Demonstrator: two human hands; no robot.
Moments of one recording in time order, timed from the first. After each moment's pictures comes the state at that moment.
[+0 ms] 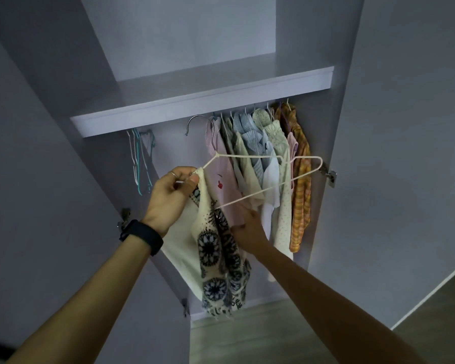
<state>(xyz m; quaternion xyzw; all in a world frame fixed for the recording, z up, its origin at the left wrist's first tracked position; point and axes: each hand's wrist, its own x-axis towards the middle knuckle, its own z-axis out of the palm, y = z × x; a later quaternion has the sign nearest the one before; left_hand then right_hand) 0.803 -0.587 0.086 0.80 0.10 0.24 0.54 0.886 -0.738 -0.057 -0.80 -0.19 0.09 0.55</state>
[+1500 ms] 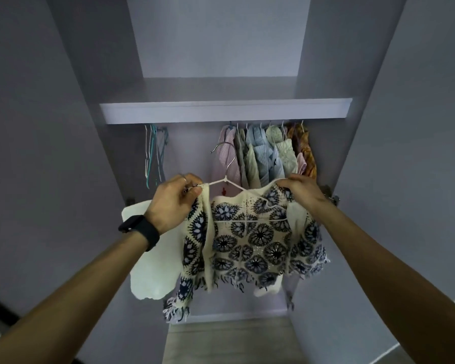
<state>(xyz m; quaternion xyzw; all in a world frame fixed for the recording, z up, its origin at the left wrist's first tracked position) 0.782 -0.559 0.076 0.92 0.03 0.29 0.26 0.985 -0.819 0.054 -0.83 -0.16 0.10 0.53</state>
